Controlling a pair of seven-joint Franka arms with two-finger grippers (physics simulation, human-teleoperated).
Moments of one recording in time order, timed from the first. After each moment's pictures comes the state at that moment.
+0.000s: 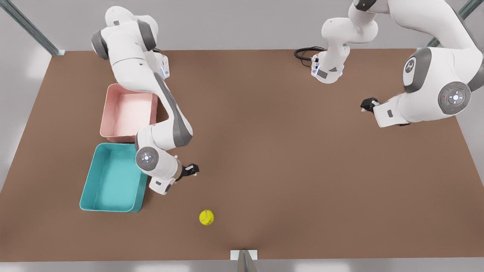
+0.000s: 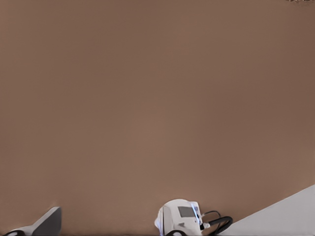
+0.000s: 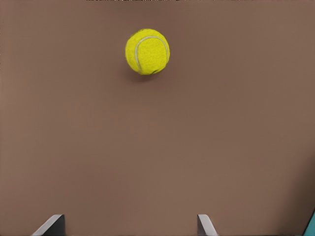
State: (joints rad) left arm -0.08 0.22 -0.01 -1.33 -0.01 1.16 0.35; right arm 0.45 0.74 -0.09 -1.25 0.22 2.00 -0.04
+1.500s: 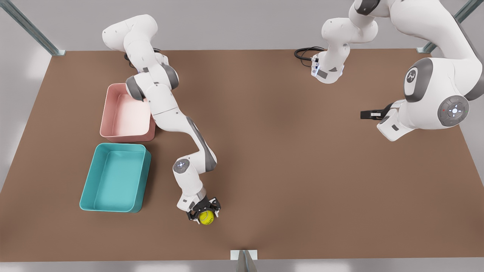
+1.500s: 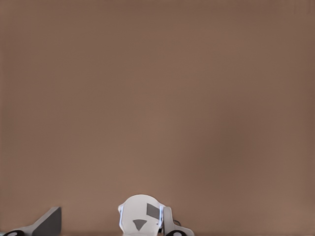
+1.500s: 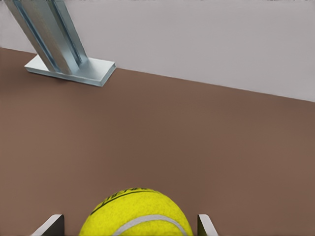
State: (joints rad) left arm -0.06 0.25 -0.02 -1.33 -0.01 1.13 -0.06; right arm 0.50 1.32 -0.13 -0.88 0.25 2.85 -0.02
